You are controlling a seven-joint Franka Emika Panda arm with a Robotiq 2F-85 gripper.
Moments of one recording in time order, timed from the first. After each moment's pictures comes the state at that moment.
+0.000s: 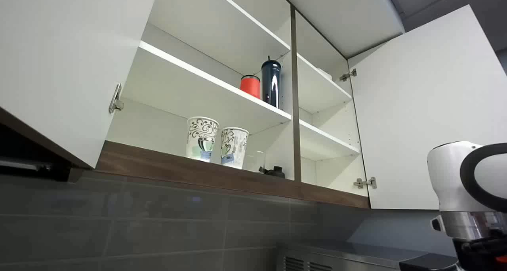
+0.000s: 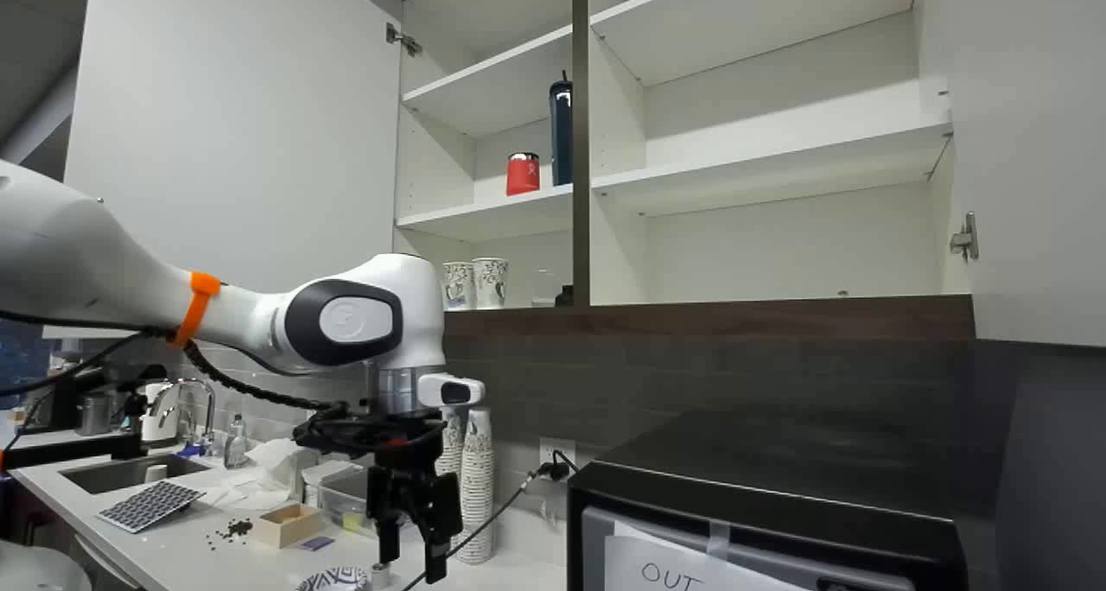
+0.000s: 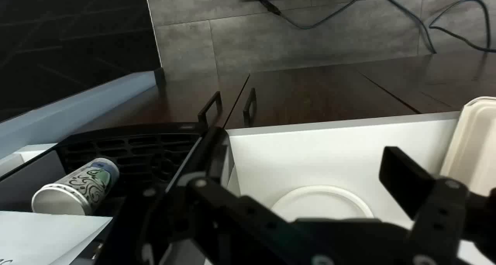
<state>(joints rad) -0.18 -0.88 -0.11 -2.70 -0.21 1.86 -0.10</state>
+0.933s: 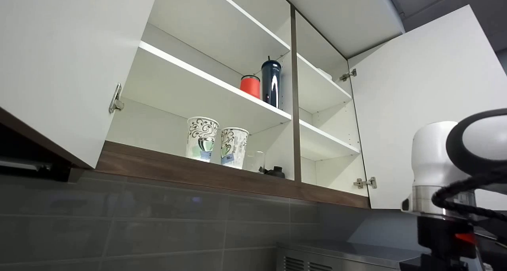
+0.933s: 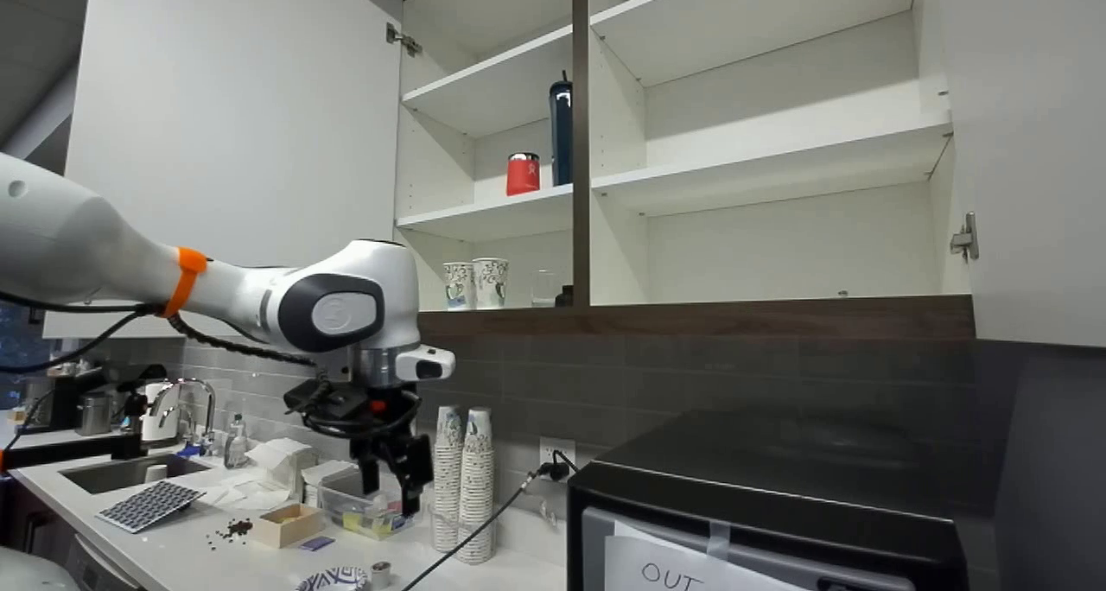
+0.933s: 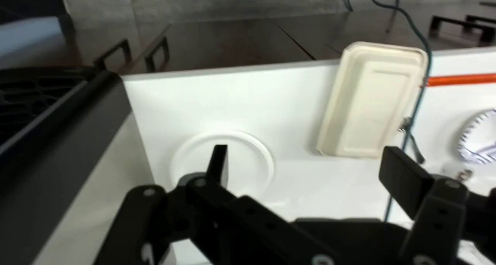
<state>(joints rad) -0.01 -0.88 -0.04 -2.65 0.06 1.95 -0.02</state>
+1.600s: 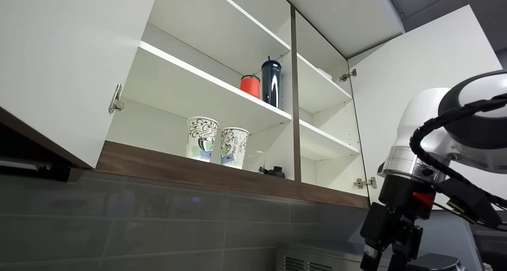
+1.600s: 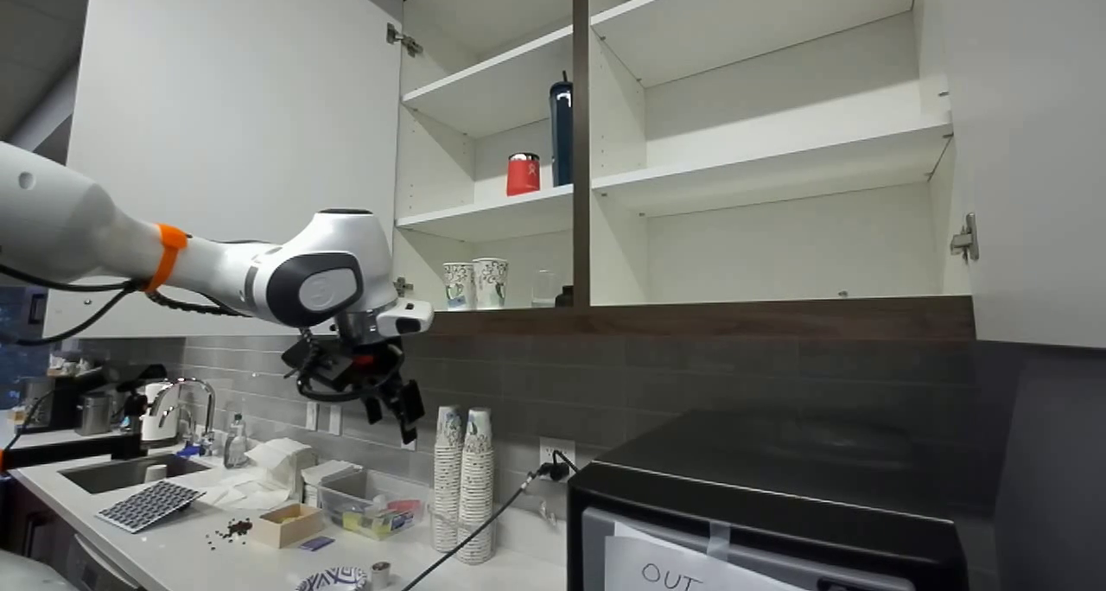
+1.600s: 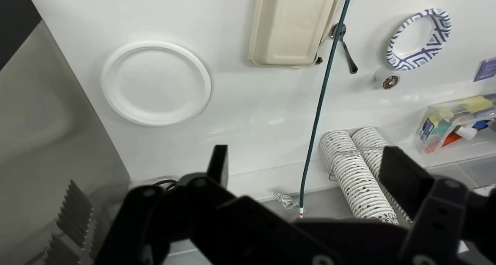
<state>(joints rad) 0.06 -0.86 0.05 -2.57 0.18 2.14 0.09</state>
